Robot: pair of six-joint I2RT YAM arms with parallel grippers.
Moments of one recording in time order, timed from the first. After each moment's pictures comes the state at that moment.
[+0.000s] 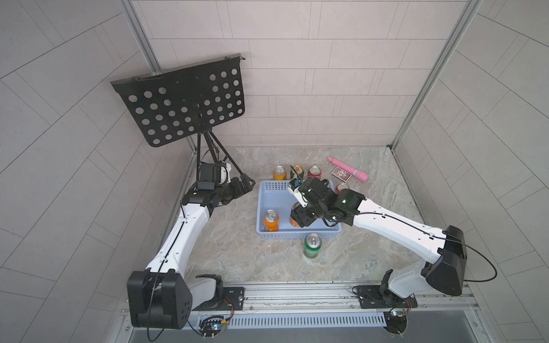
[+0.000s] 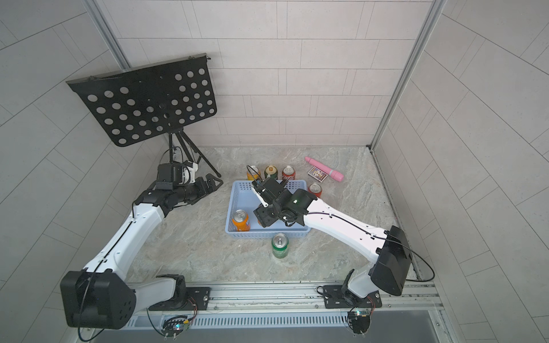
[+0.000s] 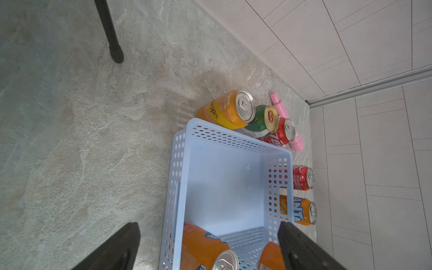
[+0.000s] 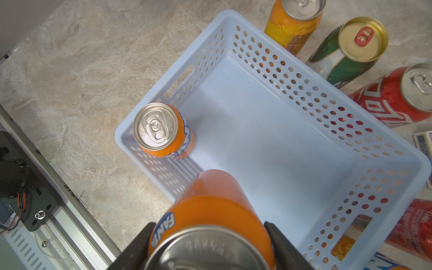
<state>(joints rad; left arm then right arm) -0.05 1.22 1.00 -0.56 0.45 -0.54 0.90 1.46 1.34 -0.80 0.07 0.21</state>
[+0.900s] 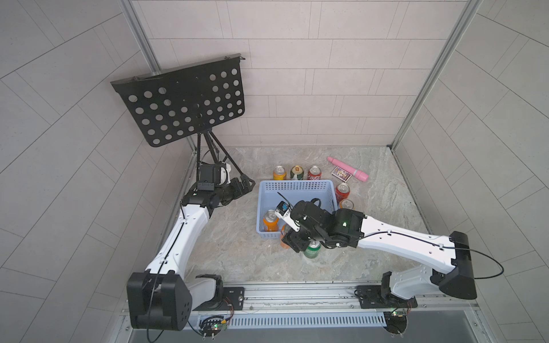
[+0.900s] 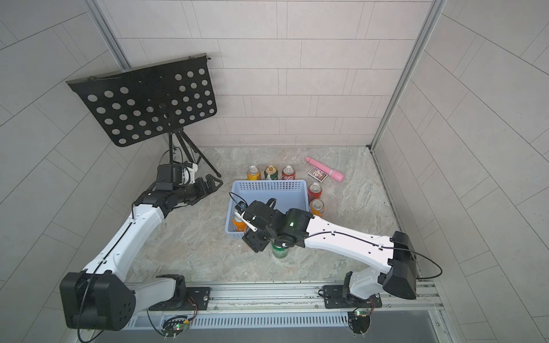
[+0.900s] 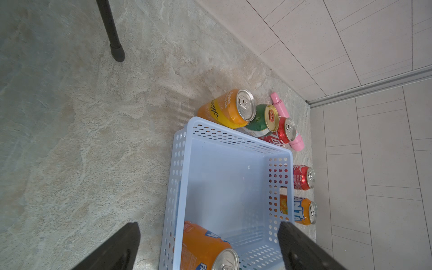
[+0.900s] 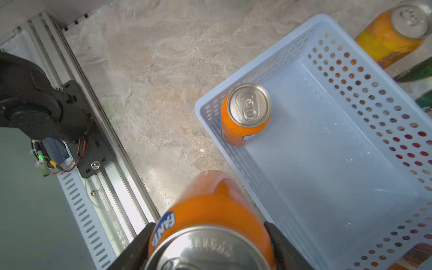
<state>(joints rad) -0.05 1.21 1.00 -0.56 0.45 -0.55 1.13 1.41 1.27 -0.78 0.08 0.21</state>
